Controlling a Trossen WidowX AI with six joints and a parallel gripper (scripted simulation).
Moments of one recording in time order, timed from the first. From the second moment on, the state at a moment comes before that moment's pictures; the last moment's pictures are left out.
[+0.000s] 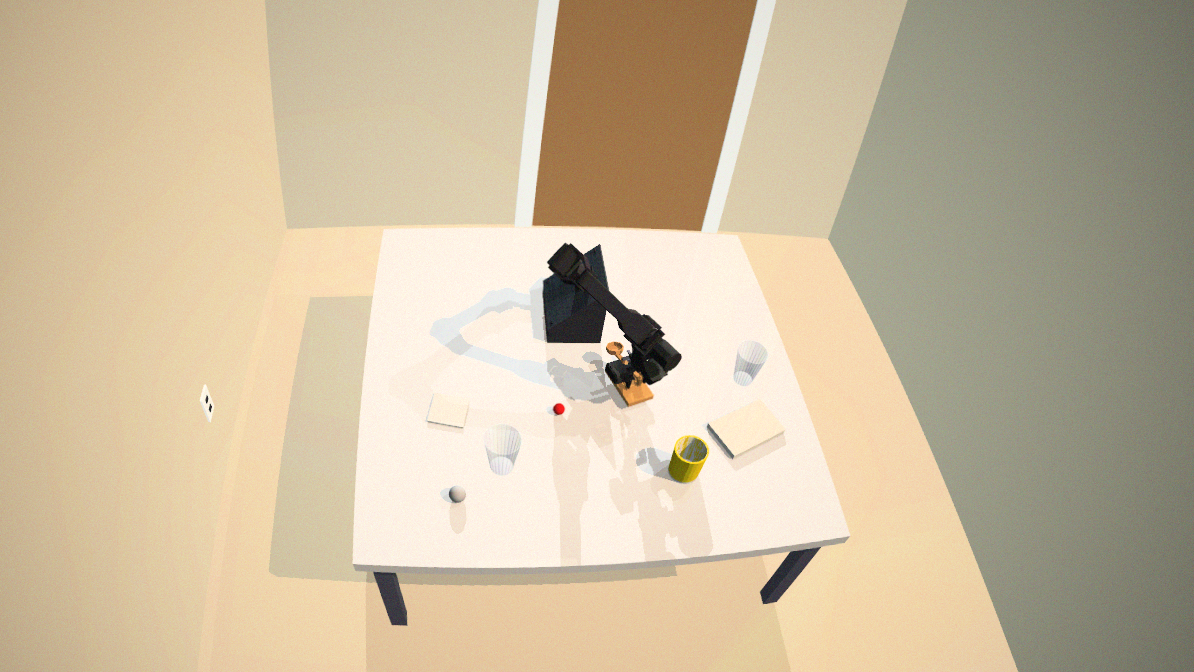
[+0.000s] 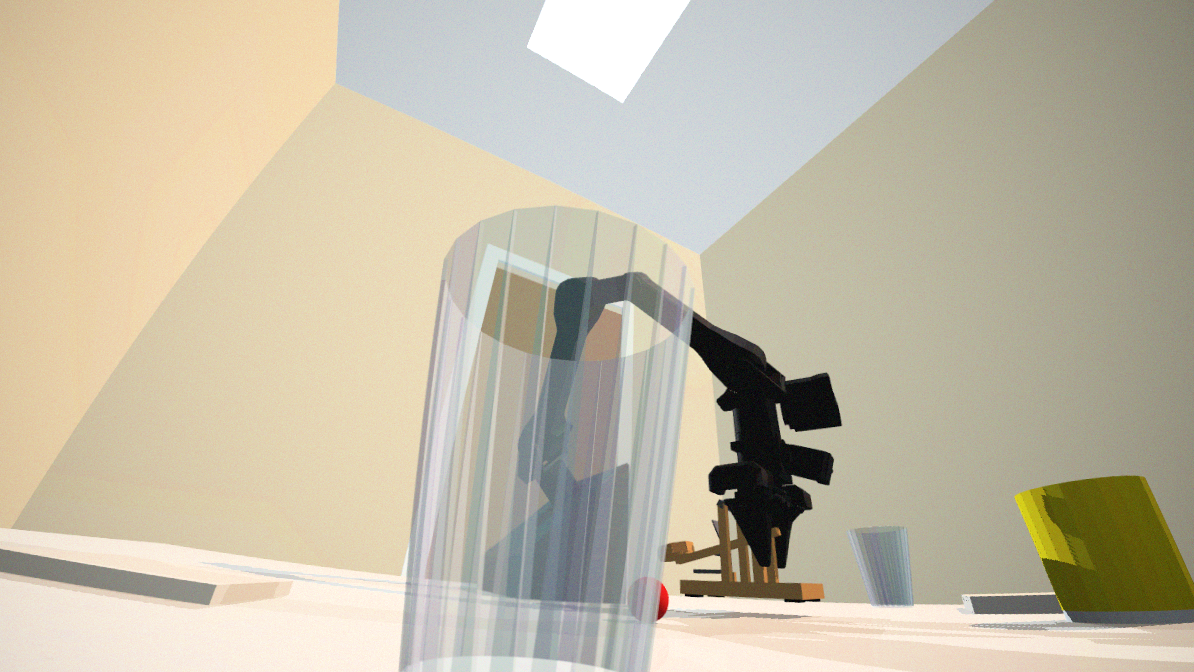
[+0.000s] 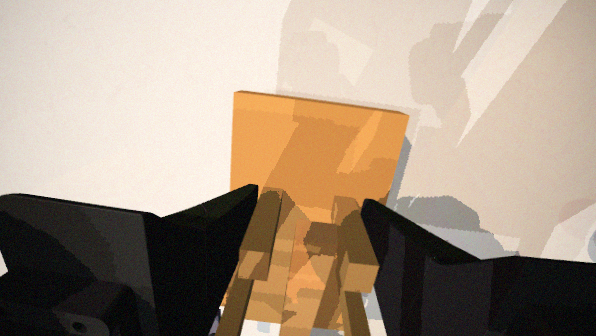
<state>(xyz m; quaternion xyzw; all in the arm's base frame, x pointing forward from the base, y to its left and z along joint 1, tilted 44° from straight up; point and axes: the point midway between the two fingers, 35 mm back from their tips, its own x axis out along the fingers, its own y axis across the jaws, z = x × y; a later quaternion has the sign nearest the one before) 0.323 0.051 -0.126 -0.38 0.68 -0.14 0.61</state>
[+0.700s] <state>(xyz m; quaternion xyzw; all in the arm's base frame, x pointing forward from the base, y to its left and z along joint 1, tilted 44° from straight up) 0.323 0.041 -0.136 -0.38 0.68 -0.14 0.61</state>
